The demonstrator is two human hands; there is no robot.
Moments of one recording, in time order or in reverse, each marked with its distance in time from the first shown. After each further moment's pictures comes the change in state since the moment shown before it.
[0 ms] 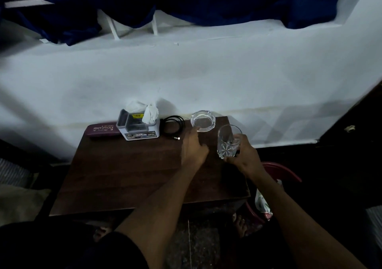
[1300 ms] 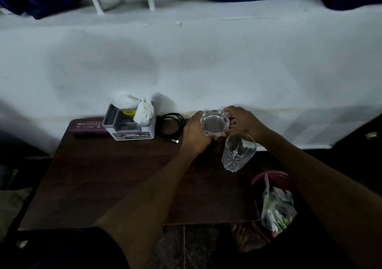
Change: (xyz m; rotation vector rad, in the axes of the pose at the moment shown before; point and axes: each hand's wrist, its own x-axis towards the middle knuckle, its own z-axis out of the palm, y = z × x) left_hand 0.085 -0.013 0.013 -0.012 0.039 0.202; right_hand 0.158 -0.022 -0.009 -0.163 -0.297 -0.191
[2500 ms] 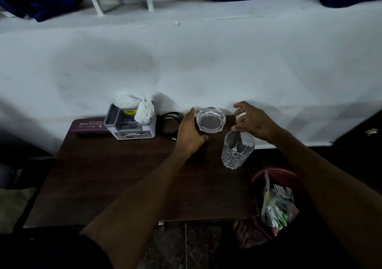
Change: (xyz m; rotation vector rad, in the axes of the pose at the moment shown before) left_hand -0.009 -0.002 -0.018 0.011 -0.025 -0.032; right_hand -0.024 0.011 -0.024 0.044 0.037 0.029
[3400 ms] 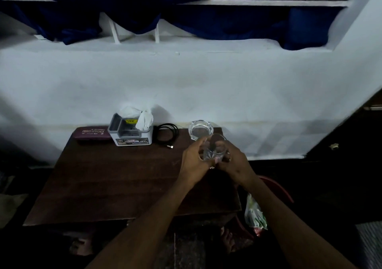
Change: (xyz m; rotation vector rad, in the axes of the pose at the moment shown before) left_hand -0.090 0.046 0.001 -0.361 -0.064 0.014; right_hand -0.117 -0.033 0.063 0.184 0.180 -0.015
